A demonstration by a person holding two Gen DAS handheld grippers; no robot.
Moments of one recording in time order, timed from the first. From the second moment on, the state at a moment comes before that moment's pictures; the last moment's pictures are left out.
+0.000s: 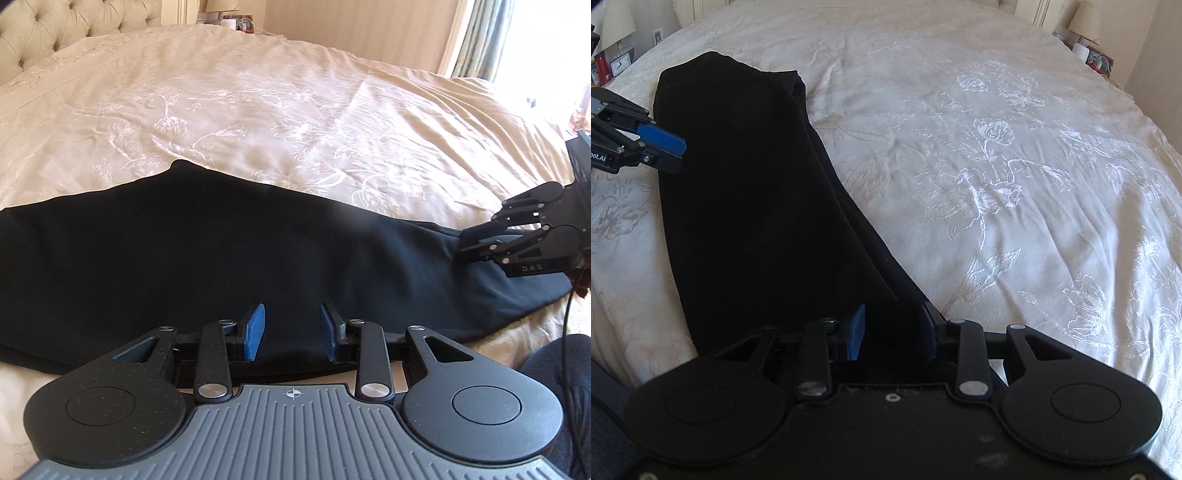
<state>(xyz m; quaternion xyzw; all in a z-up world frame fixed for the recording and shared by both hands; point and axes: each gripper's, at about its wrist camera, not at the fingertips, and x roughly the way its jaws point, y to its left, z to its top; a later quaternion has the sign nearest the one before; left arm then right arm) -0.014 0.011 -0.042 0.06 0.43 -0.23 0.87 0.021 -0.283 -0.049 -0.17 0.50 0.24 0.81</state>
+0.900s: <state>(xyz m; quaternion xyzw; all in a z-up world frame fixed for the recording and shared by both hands) -0.019 -0.076 -0.069 0.17 0.45 -0.29 0.83 -0.090 -0.470 0.027 0.08 0.47 -0.18 0.86</state>
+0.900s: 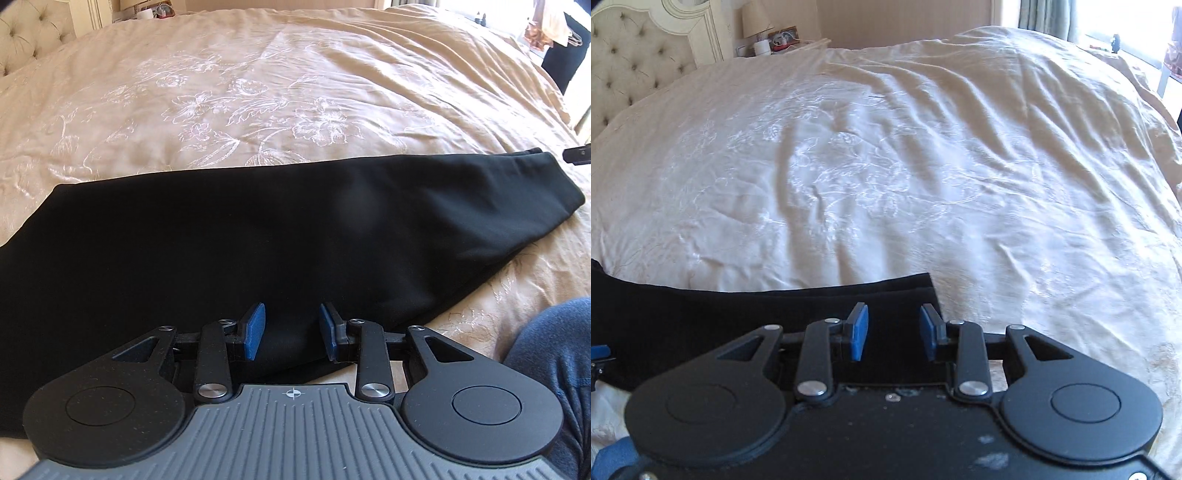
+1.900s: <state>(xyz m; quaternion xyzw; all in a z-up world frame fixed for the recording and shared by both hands) -0.025 -0.145 -0.017 0.13 0.43 -0.31 0.84 -0.143 -0.508 0.025 0.25 0.41 -0.25 0.84</state>
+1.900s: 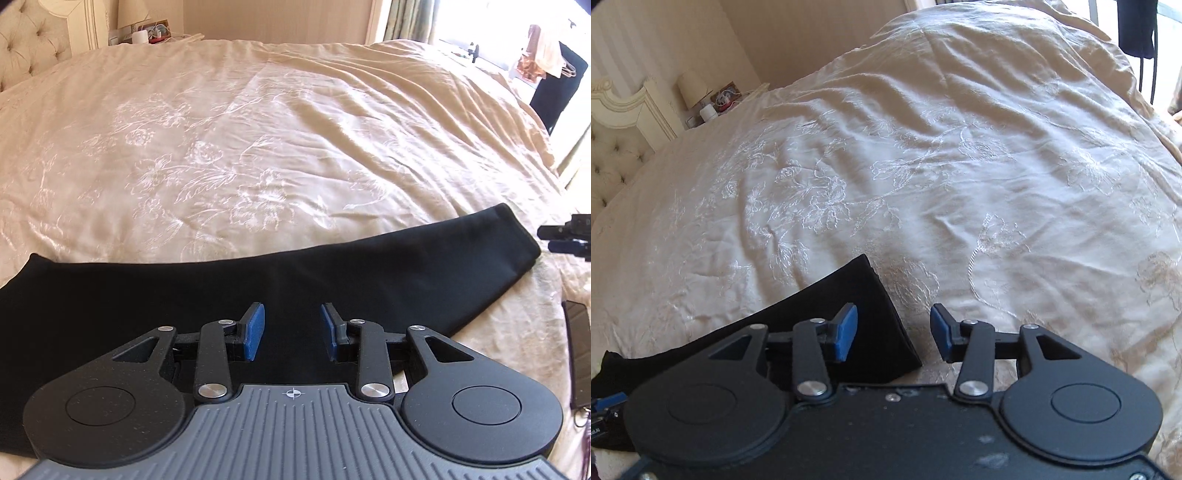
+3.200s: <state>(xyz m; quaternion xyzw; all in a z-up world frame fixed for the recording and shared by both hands) -0.001 -0.201 -0.044 0.13 0.50 -0.33 0.79 -0.157 -0.512 -0.016 0.39 0.33 -0.23 0.83</state>
